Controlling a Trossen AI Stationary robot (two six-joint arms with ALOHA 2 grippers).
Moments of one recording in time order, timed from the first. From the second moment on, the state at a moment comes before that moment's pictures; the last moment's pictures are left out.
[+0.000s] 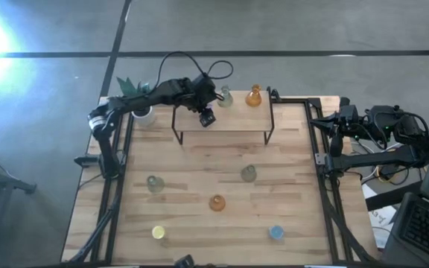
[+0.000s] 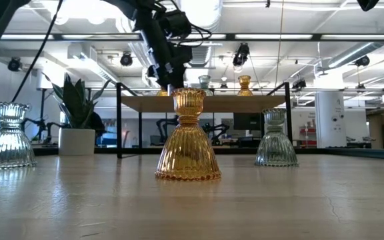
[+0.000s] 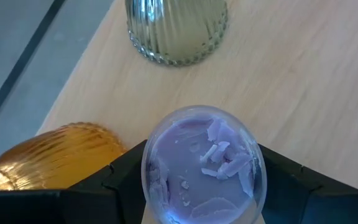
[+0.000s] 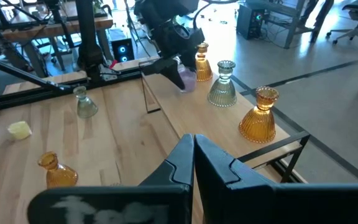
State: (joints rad) left arm 0.48 1.80 1.66 -0.84 -0.11 0.05; right arm -0.03 0.48 1.08 -0.93 0.32 0.18
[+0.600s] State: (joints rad) left arm 0.48 1.81 1.66 -0.82 -0.10 0.03; right arm -0.03 0.48 1.08 -0.93 0.32 0.18
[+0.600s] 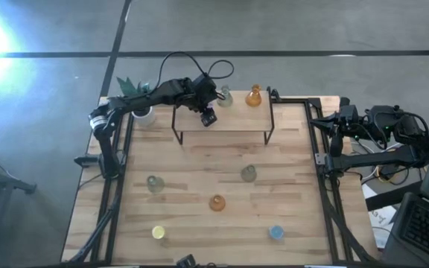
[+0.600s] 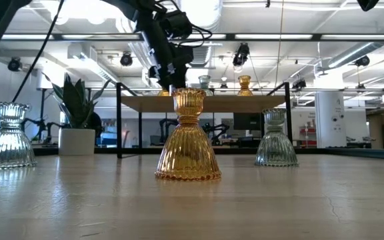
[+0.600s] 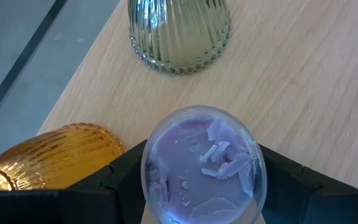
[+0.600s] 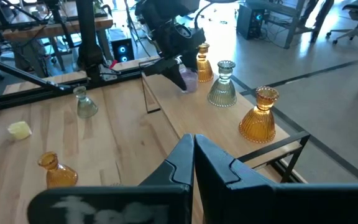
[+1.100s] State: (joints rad) left arm 0.48 1.81 1.66 -0.80 -0.08 0.02; right arm -0.03 0.48 1.08 -0.93 0.32 0.18
